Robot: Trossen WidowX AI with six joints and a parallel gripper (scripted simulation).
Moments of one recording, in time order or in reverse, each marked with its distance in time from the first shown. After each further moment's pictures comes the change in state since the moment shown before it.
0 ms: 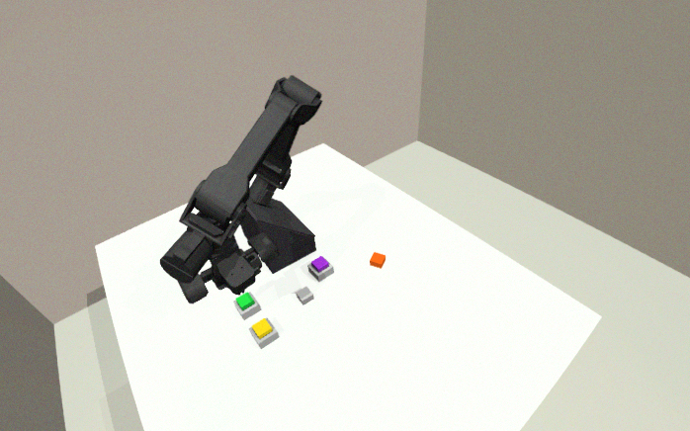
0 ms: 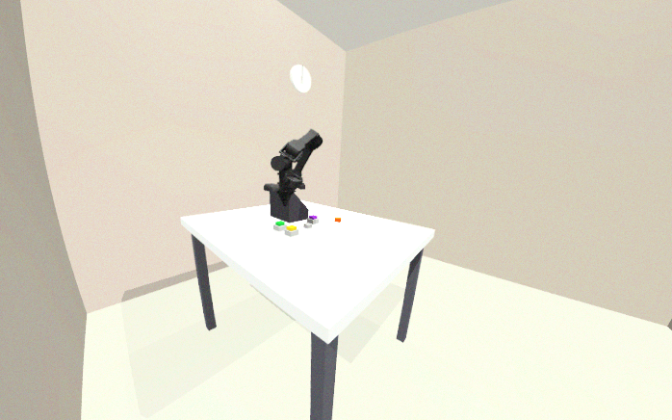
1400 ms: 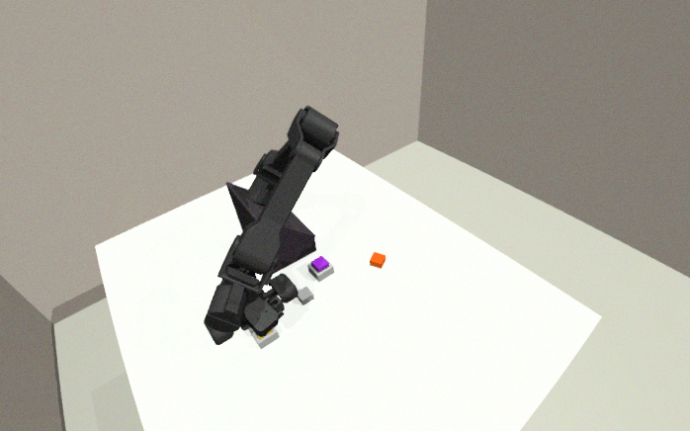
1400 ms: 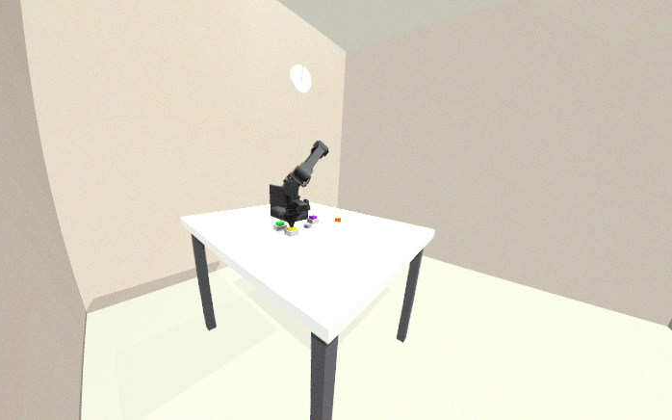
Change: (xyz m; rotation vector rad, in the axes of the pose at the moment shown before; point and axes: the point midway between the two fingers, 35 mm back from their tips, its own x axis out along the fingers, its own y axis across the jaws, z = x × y) arm 0.095 0.006 0.038 -0.013 -0.005 0.005
